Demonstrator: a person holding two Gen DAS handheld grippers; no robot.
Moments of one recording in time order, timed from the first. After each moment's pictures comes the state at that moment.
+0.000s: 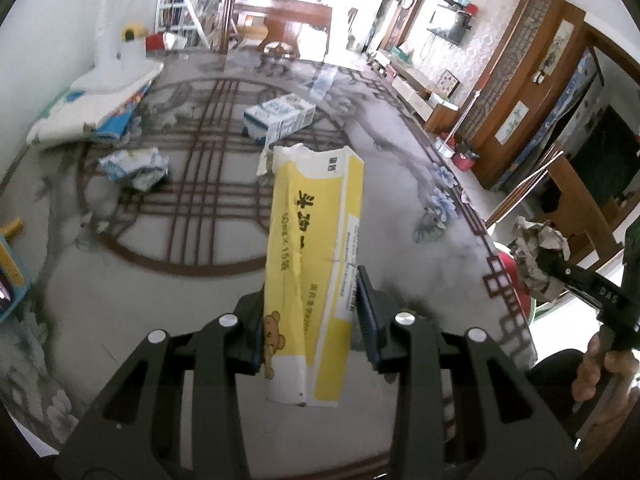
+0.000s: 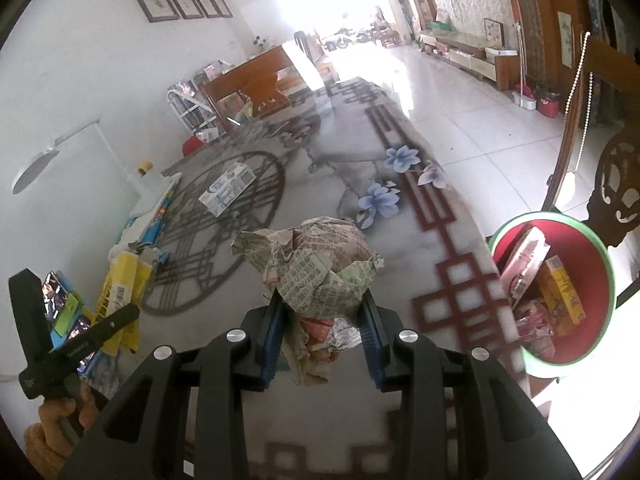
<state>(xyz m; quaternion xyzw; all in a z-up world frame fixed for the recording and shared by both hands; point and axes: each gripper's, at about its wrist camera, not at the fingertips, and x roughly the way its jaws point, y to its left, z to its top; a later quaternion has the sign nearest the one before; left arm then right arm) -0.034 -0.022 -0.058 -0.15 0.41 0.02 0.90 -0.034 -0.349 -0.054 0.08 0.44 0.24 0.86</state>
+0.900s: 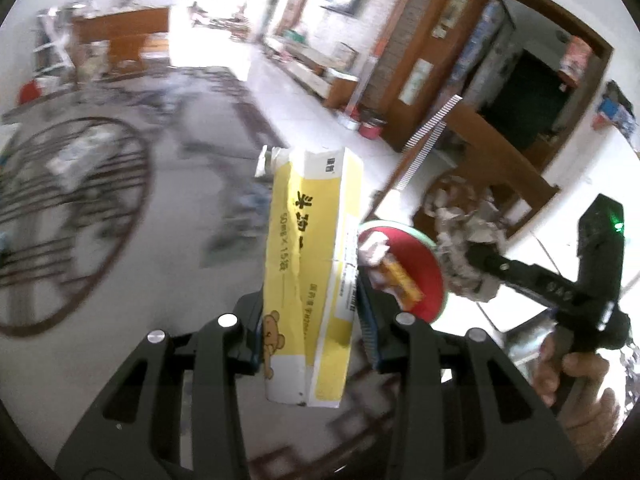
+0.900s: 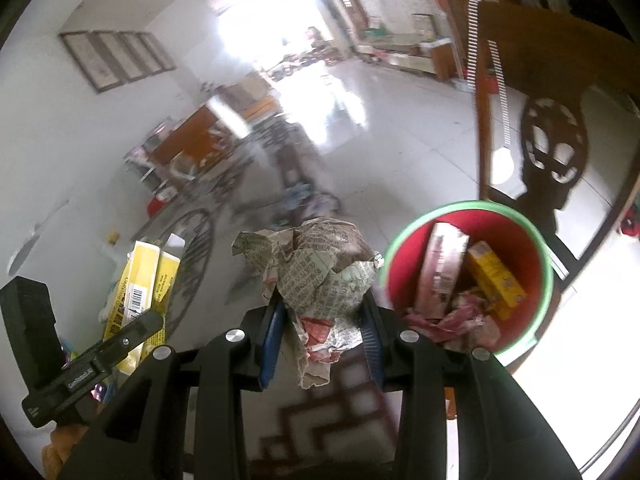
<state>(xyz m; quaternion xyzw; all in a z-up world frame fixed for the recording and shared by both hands) 0.039 -0.213 -0.042 -0.10 0.41 -0.17 0.89 -0.024 -0.494 -0.052 0.18 0.42 0.15 0.87</state>
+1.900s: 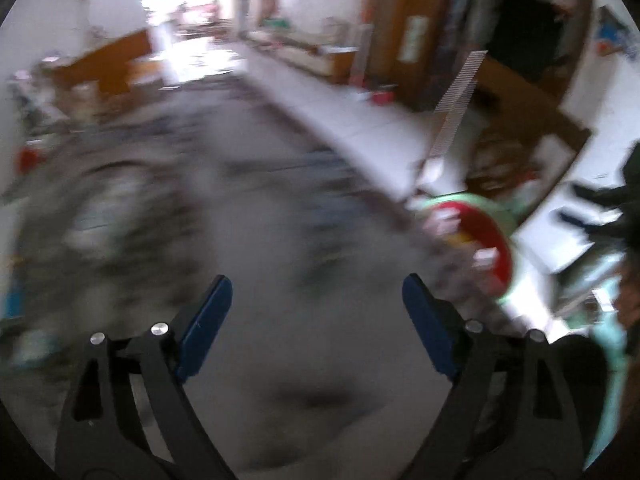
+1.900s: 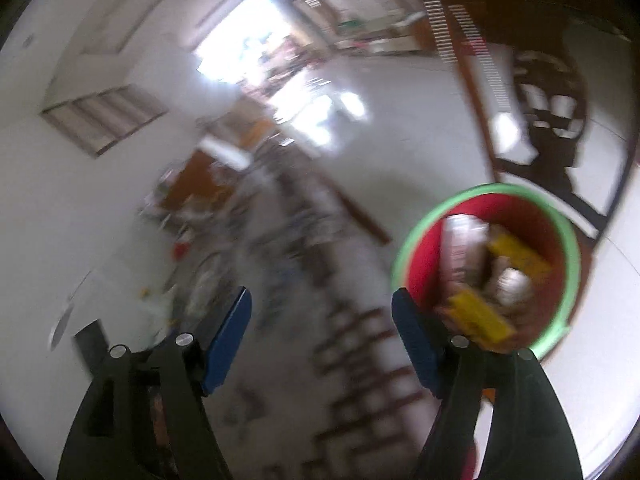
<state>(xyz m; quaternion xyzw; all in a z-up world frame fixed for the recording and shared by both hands) 0.086 -0.121 -0.048 0.05 0.44 -0.12 0.89 -0.002 -0.504 -0.048 0.29 0.42 0.19 0.84</state>
